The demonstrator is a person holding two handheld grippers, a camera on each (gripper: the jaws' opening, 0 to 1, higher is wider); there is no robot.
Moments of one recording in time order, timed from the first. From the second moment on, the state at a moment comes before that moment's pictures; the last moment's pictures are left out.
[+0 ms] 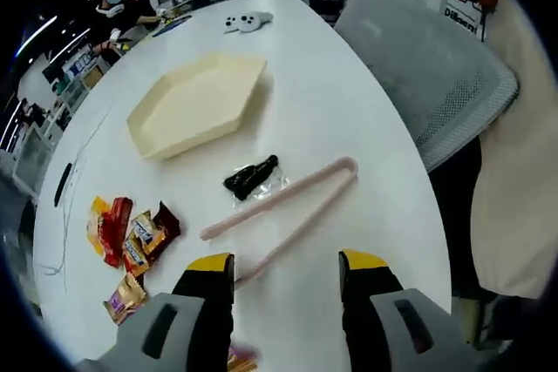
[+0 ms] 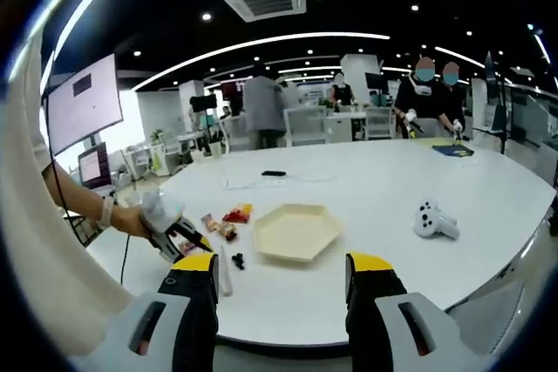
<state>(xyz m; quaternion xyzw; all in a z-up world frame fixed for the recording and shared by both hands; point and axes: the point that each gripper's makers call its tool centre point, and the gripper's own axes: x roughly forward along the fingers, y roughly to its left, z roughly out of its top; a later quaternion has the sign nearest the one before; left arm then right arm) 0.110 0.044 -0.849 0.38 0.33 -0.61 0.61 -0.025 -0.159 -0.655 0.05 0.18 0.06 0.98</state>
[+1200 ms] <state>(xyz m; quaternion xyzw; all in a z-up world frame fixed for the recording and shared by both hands) 0.105 0.043 -0.855 0.35 0.34 -0.62 0.62 -0.034 -0.164 -0.643 0.01 0.18 0.08 0.98</state>
